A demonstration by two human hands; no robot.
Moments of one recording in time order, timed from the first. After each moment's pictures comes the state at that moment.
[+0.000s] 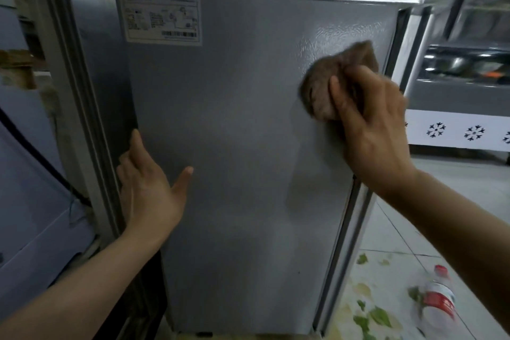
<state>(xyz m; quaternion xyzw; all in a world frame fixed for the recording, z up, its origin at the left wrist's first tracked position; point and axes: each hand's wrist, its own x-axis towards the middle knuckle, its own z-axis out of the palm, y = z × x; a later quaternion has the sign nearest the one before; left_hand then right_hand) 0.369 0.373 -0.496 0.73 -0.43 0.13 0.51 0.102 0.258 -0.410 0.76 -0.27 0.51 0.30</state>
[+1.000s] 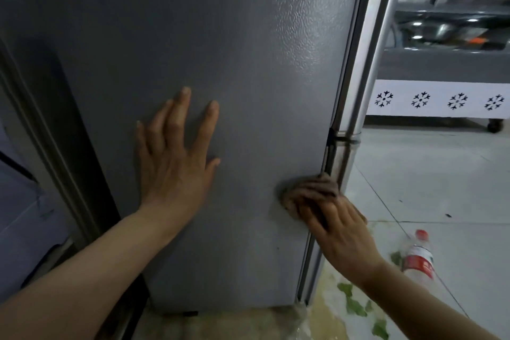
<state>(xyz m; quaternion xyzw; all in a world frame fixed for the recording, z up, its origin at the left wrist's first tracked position) 0.306 0.345 -0.501 0.66 -0.60 0.33 0.30 0.041 0.271 -0.604 0.85 -0.25 0.29 0.34</state>
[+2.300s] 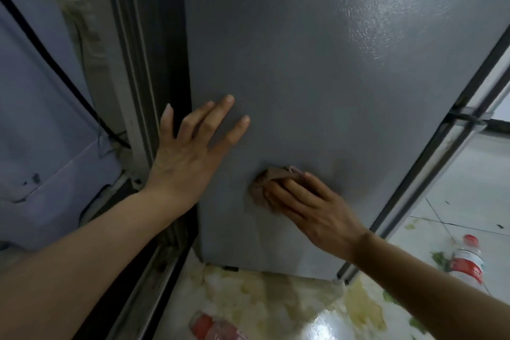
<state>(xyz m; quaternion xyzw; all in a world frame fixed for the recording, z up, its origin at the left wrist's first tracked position) 0.415 0.382 -0.572 0.62 -0.60 0.47 0.17 0.167 0.296 -0.617 0.86 -0.11 0.15 0.48</state>
